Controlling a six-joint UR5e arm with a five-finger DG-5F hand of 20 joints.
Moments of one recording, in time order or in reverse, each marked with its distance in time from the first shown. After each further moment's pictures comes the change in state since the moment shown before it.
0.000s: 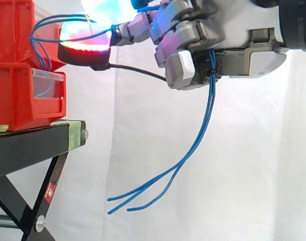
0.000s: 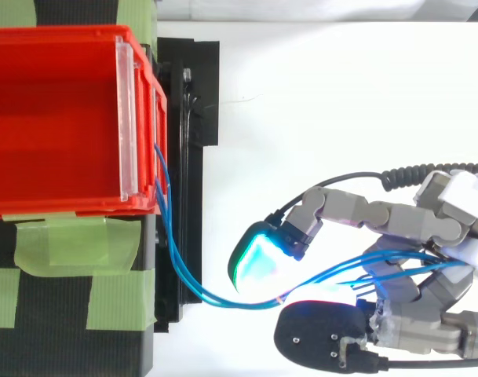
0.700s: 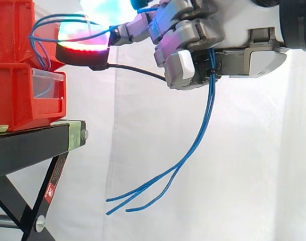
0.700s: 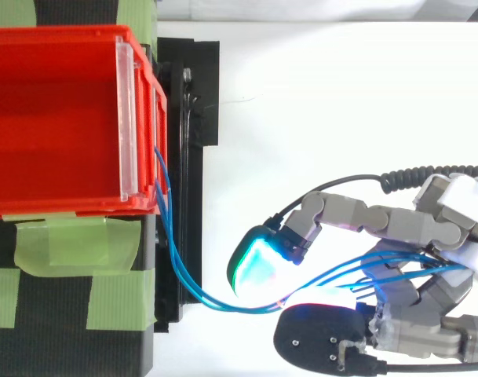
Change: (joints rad) arm 0.002 0.000 0.000 0.002 -0.001 -0.002
